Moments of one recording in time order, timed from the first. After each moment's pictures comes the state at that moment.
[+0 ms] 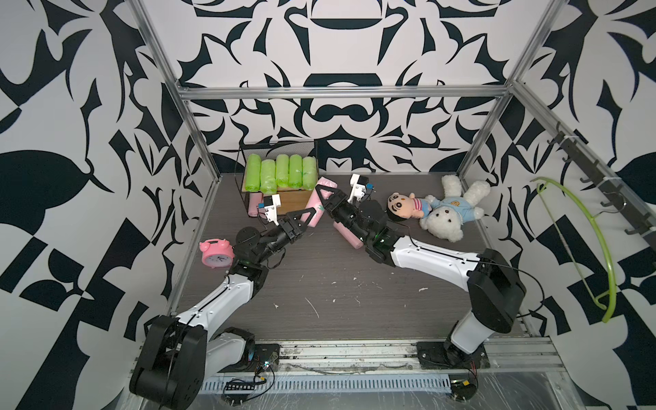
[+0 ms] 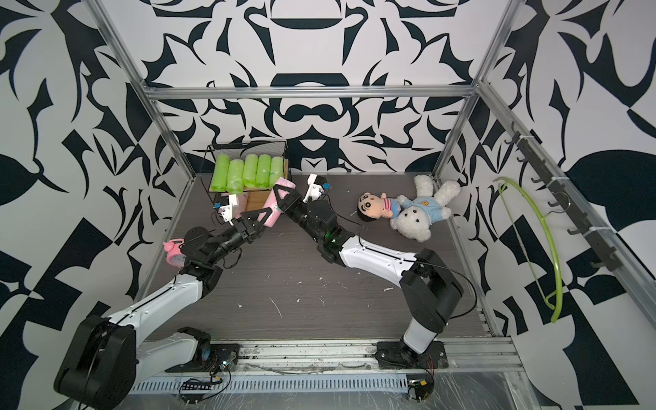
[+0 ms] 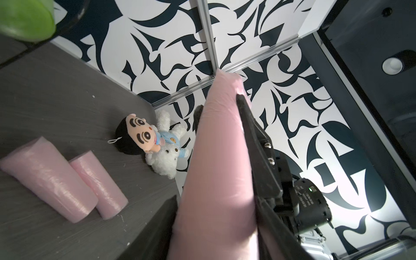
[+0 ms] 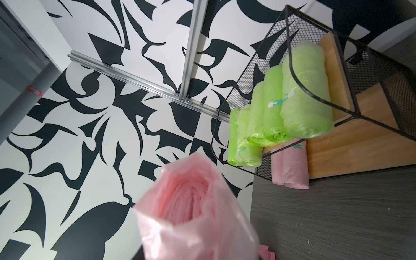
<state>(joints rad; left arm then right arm) -0.34 1.15 0.50 0.89 0.62 -1.30 0.83 1.66 1.15 0.63 0.07 1.22</state>
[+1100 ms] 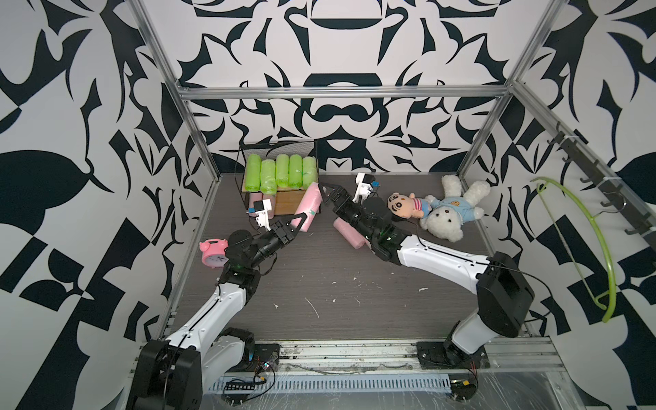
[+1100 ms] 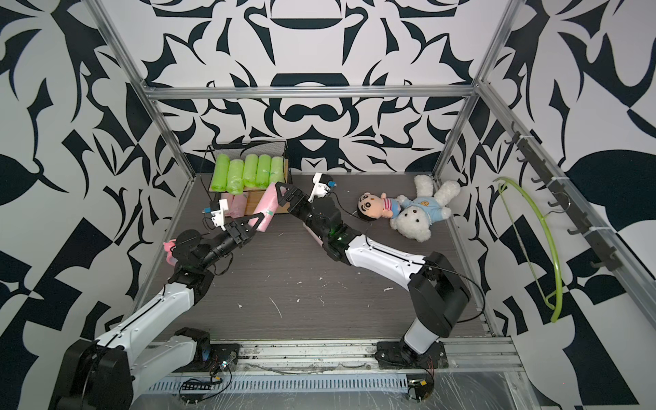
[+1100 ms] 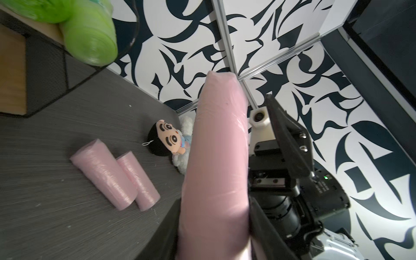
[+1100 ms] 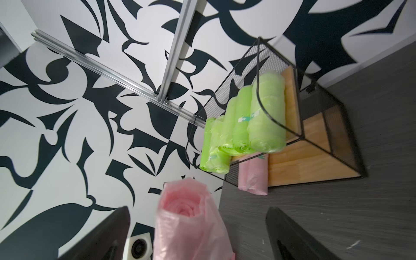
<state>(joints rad) -0.24 1.02 0.46 0.64 0.63 -1.13 0.78 1.58 1.13 0.46 0.10 1.04</state>
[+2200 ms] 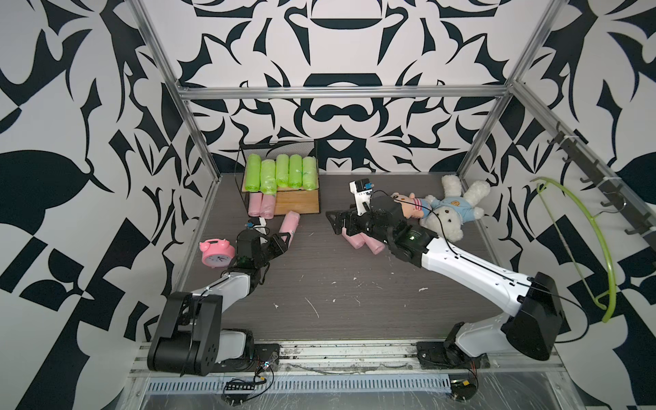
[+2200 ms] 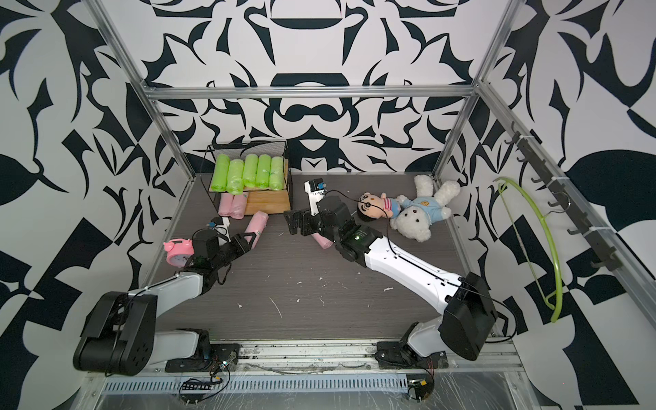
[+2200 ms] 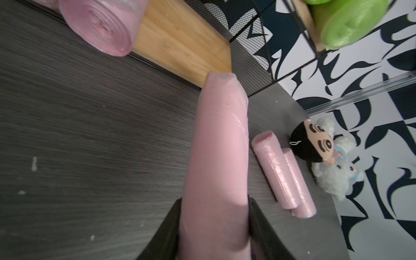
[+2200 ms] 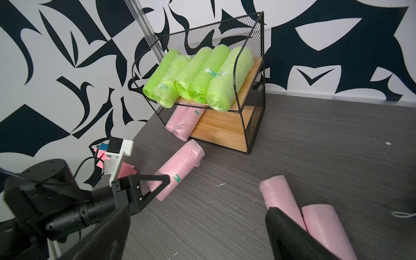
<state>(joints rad) -0.13 1.37 0.41 0.47 0.33 -0.67 0.78 1.42 1.17 -0.10 0.03 0.41</state>
